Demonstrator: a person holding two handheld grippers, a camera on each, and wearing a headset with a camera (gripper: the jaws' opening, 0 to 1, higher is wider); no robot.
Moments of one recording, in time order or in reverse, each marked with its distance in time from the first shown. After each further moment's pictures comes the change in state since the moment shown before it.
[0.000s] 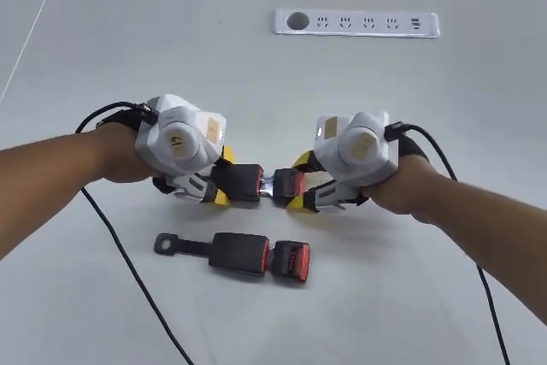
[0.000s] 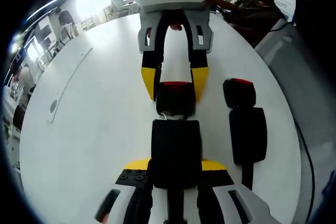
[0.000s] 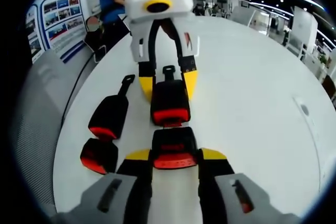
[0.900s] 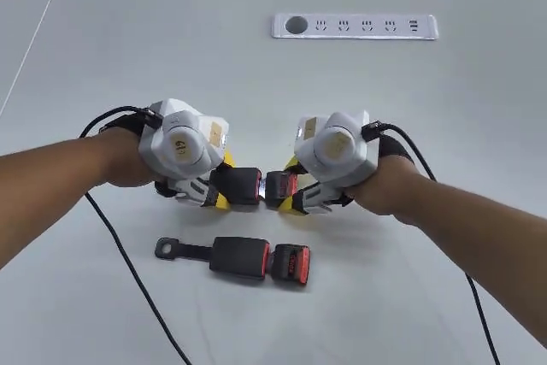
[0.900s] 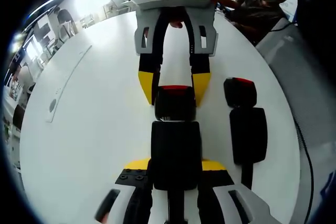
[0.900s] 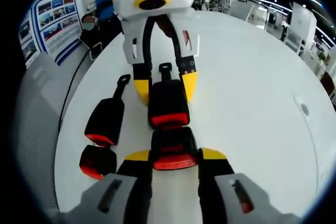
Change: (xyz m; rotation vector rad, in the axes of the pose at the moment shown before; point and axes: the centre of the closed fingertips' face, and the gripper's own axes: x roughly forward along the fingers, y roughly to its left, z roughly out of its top) left arm 0.001 0.001 0.000 -0.003 0.028 -0.002; right arm 0.005 -0.001 0.003 0.019 0.056 -0.023
